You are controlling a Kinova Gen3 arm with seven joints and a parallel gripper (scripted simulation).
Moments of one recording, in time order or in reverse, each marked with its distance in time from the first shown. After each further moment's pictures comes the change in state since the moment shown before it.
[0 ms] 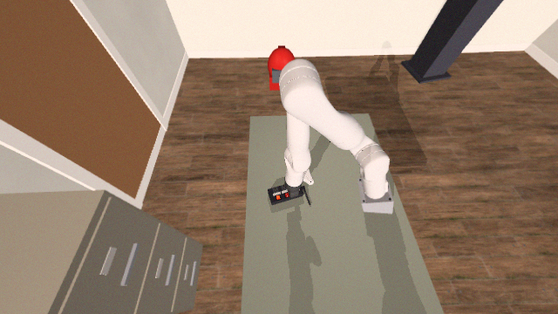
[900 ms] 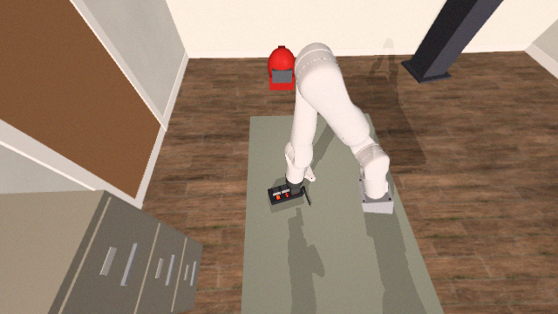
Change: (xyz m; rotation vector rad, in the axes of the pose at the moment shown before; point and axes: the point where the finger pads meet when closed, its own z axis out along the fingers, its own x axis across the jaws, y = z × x) arm -0.002 -0.006 -0.027 0.015 -0.008 -0.002
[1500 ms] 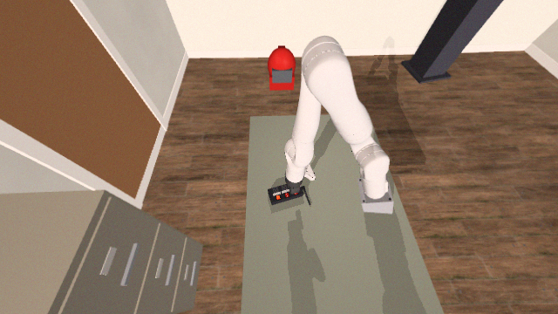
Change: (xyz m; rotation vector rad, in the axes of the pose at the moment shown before) arm 0.001 0.004 -0.011 -0.012 0.002 -0.003
